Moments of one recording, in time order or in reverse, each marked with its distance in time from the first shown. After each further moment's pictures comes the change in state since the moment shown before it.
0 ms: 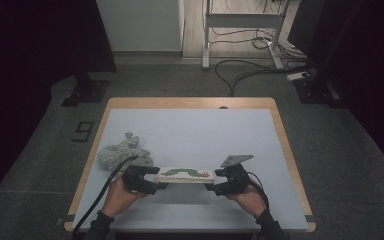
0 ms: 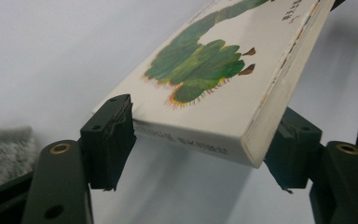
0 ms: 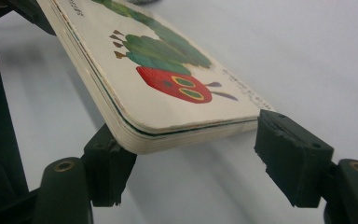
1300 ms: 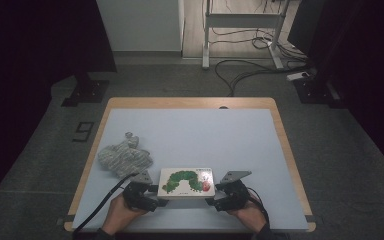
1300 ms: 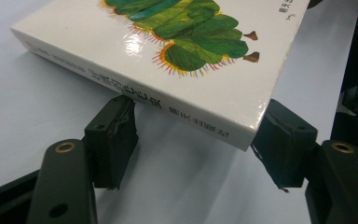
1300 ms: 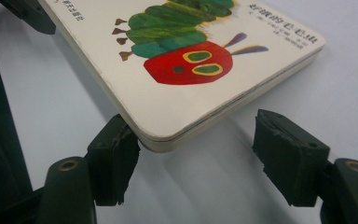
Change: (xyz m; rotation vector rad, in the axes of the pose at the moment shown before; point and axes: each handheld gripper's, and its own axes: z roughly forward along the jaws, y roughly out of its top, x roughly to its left) left arm -0.017 -0.044 0.023 0.028 -0.080 -0.054; right arm 0.015 -0.042 0.012 0.042 -0.009 -0.013
